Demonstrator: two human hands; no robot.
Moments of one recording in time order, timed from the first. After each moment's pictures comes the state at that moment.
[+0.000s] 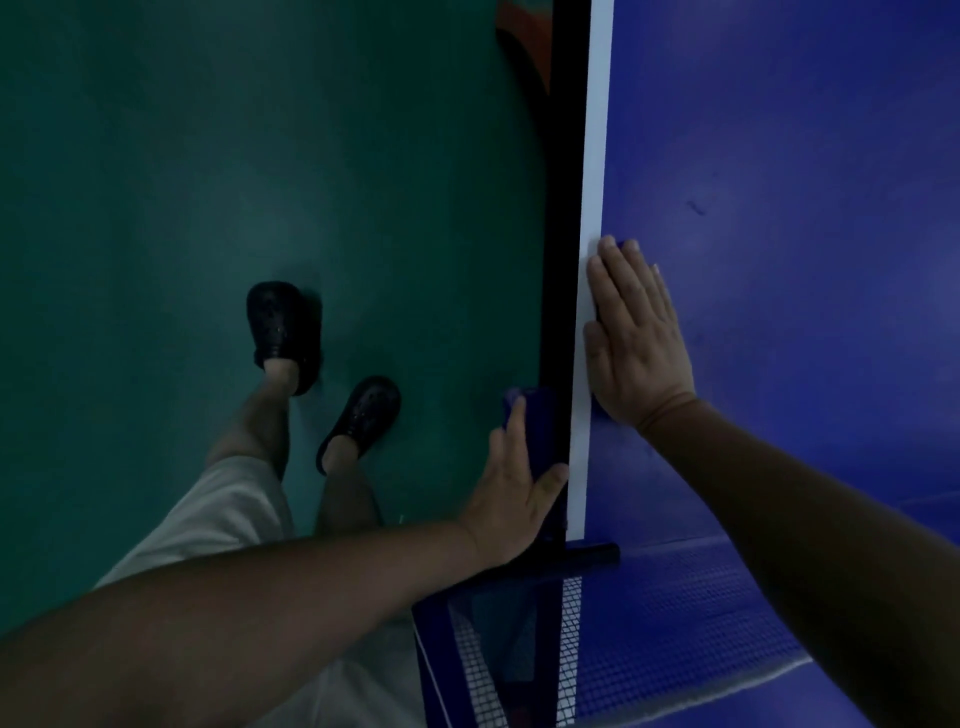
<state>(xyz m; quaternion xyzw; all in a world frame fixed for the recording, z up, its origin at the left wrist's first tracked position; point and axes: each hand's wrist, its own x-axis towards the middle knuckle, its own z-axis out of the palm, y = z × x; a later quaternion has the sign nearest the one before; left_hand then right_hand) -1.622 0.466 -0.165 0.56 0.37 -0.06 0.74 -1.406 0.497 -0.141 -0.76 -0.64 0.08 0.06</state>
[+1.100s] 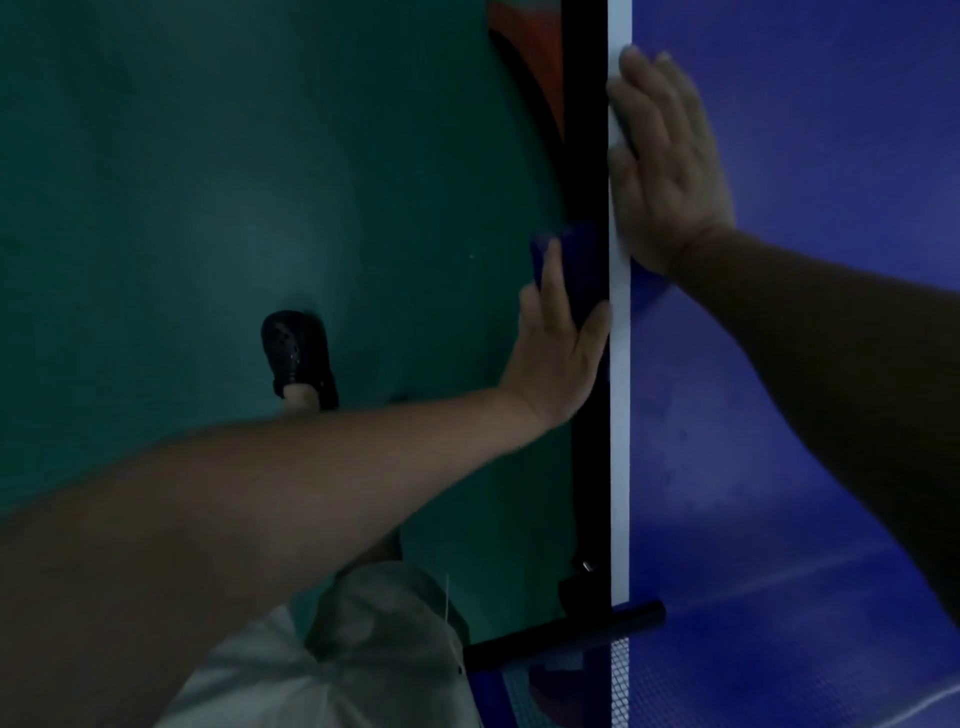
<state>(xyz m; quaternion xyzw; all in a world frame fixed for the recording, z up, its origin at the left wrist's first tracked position) -1.510 0.646 -0.169 0.59 0.40 0.06 0.70 -1.331 0.688 -0.132 -0.79 -0.61 0.06 0.05</state>
